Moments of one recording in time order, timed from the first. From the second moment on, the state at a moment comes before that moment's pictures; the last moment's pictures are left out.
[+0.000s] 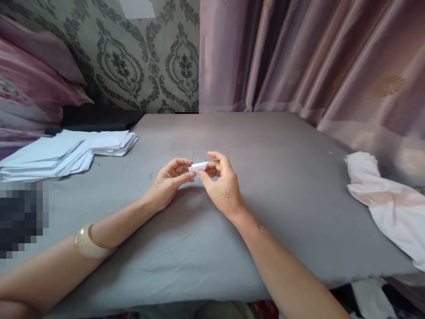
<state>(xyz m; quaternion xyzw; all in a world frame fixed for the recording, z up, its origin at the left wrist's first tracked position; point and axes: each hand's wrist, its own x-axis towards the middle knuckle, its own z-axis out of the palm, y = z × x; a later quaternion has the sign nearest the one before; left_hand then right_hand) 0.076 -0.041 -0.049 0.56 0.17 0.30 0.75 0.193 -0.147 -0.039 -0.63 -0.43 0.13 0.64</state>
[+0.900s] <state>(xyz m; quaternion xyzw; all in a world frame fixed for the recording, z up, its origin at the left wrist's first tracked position) 0.076 -0.042 -0.047 0.61 0.17 0.32 0.70 0.189 -0.148 -0.040 -0.66 -0.48 0.04 0.58</state>
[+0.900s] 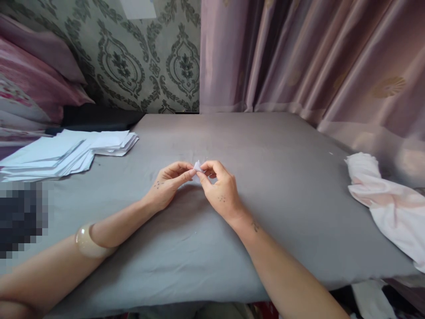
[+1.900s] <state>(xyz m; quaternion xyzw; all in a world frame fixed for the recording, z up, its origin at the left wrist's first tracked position) 0.073 -0.040 -0.044 0.63 0.18 0.29 0.70 0.187 -0.148 -0.037 -0.66 -0.44 0.17 0.59</state>
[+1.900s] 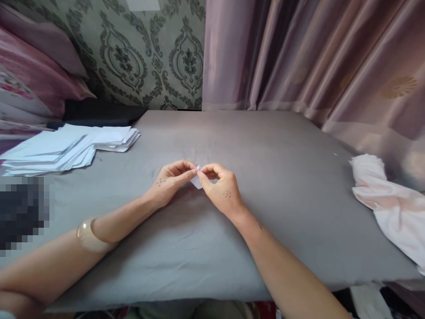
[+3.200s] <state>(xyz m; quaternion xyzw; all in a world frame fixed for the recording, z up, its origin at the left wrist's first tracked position) 0.082 -0.006 -0.054 0.56 0.30 0.20 0.74 0.217 -0.093 -0.033 -0.66 -0.27 0.43 0.56</state>
